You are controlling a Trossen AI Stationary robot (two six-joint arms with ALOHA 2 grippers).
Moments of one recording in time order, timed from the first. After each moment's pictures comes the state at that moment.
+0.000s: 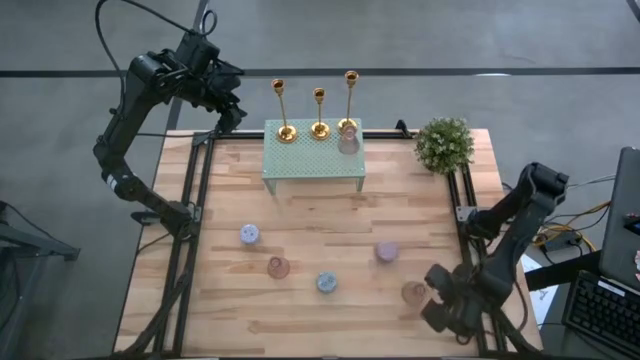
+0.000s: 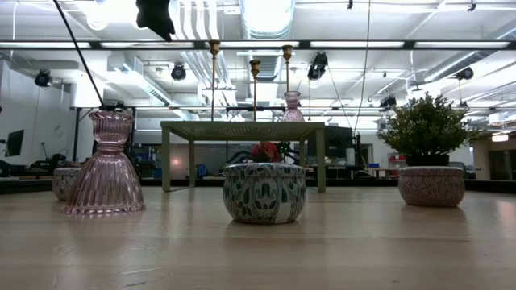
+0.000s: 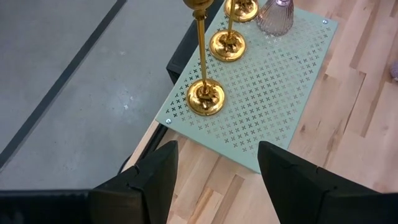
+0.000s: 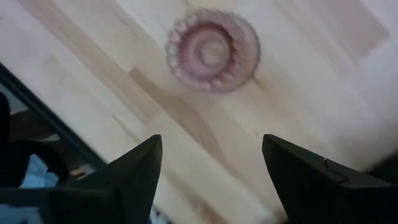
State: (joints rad) left arm 0.83 1.45 2.06 -1.48 0.13 0.31; right arm 1.00 1.44 1.01 -0.95 0.12 1.83
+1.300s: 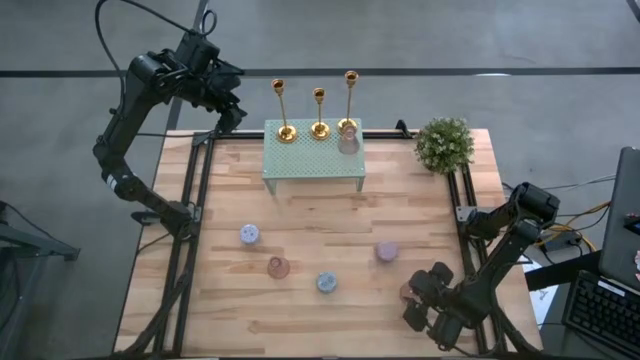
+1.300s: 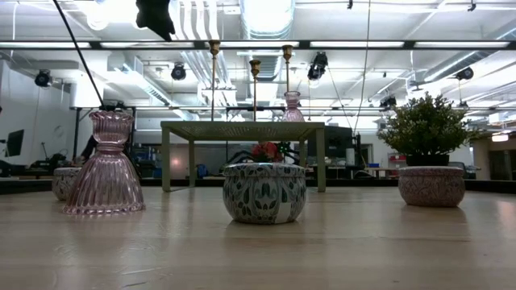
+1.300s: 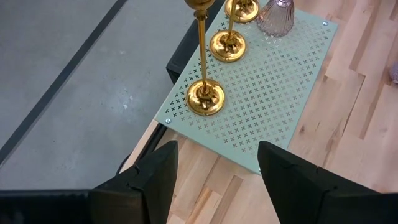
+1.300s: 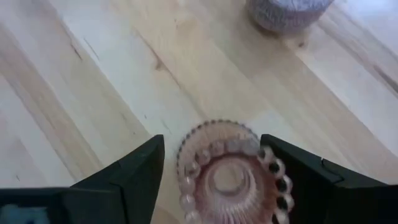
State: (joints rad) left arm 0.83 1.45 2.06 -1.48 0.13 0.30; right arm 0.99 1.66 1.01 -0.87 0.49 1.72
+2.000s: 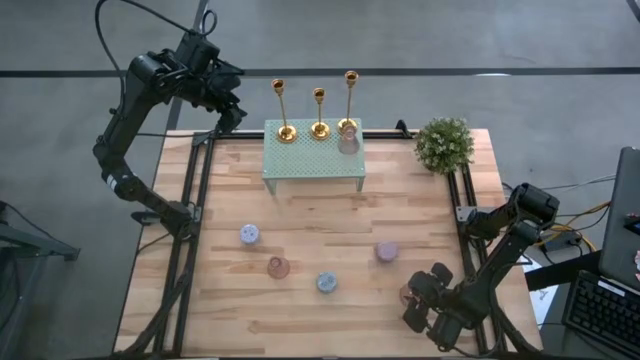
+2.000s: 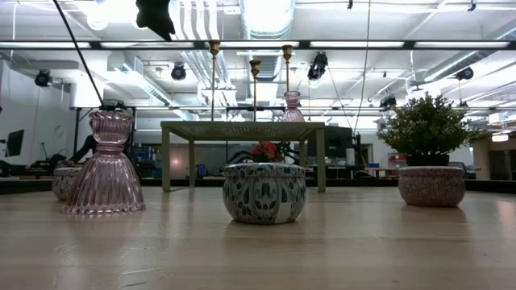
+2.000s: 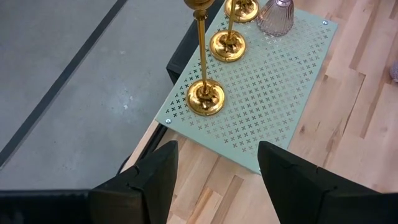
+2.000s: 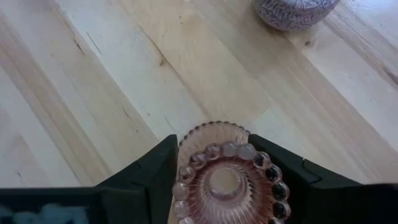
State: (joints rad) left arm 0.83 1.45 2.06 -1.48 0.13 0.31; right arm 0.99 1.67 1.01 -0.86 0.49 1.70
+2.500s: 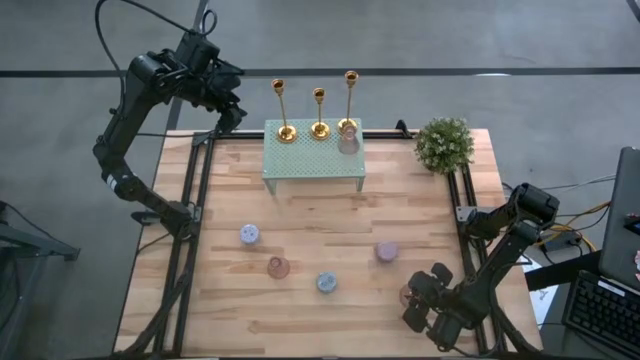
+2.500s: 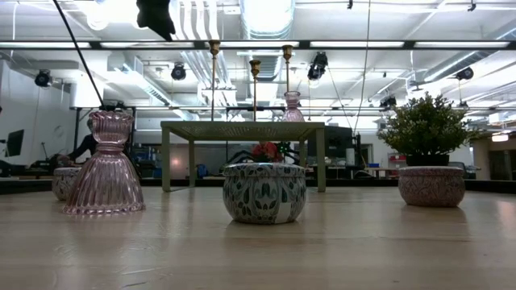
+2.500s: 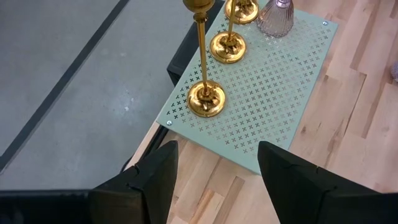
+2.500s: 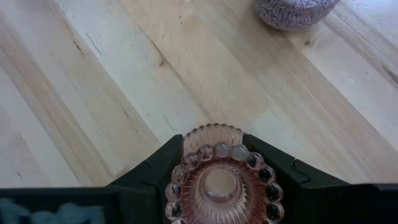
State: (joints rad) left arm 0.83 1.45 2.06 -1.48 0.13 0.31; right arm 0.98 1.67 1.01 -0.86 0.49 1.70
